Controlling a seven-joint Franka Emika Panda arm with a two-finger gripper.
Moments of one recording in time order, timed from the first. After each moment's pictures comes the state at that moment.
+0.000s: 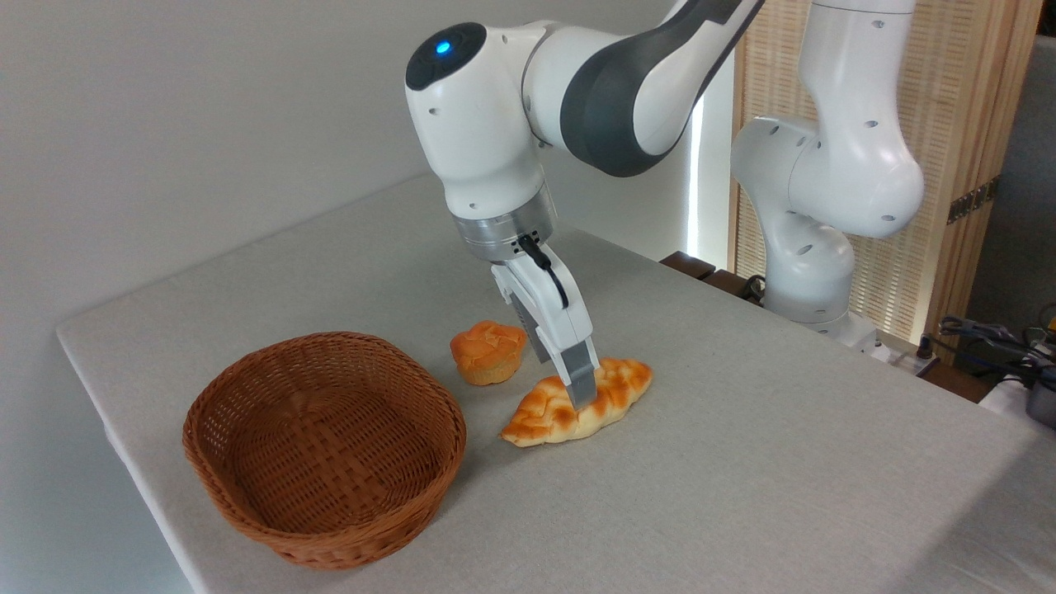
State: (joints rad) arm -0.13 -0.20 0.09 -2.23 -0.02 1.83 1.03
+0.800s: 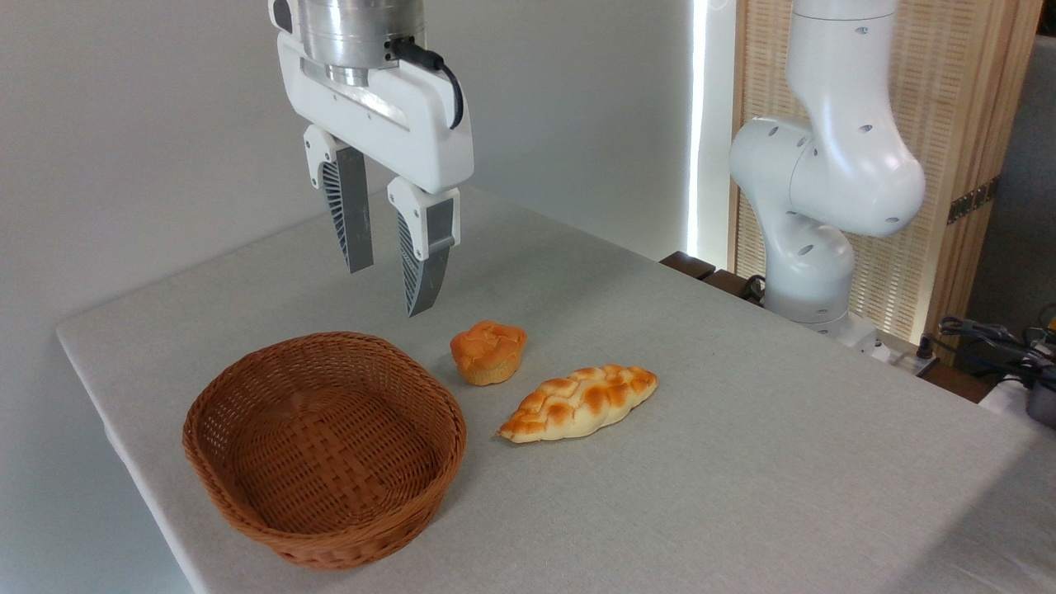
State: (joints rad) arm -0.09 -0.04 0.04 -1.67 -0.14 1.73 0.69
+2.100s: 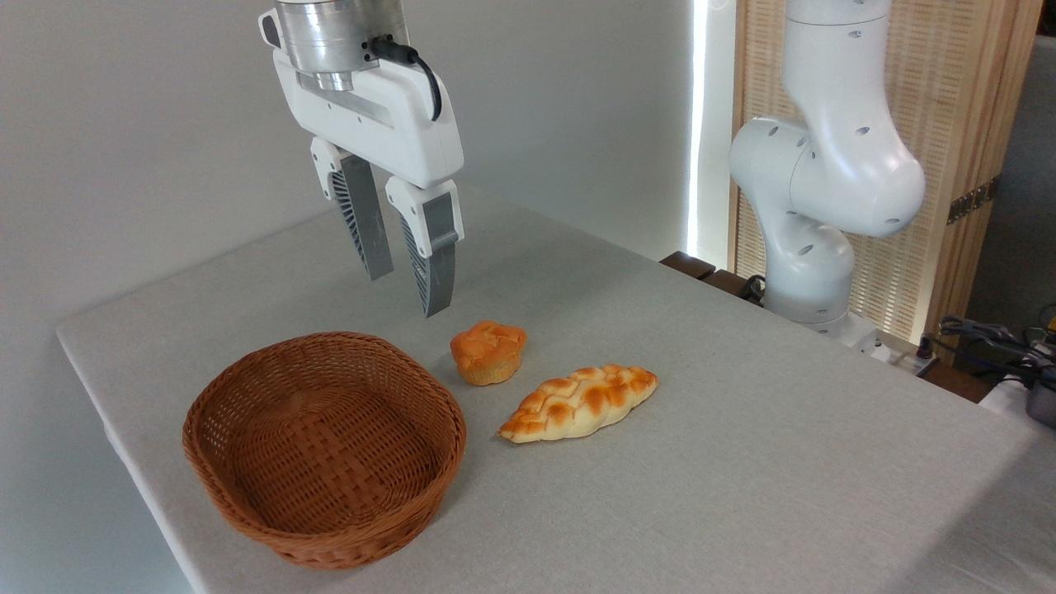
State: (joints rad) arm -0.09 0.01 0.01 -1.59 -0.03 1.61 0.68
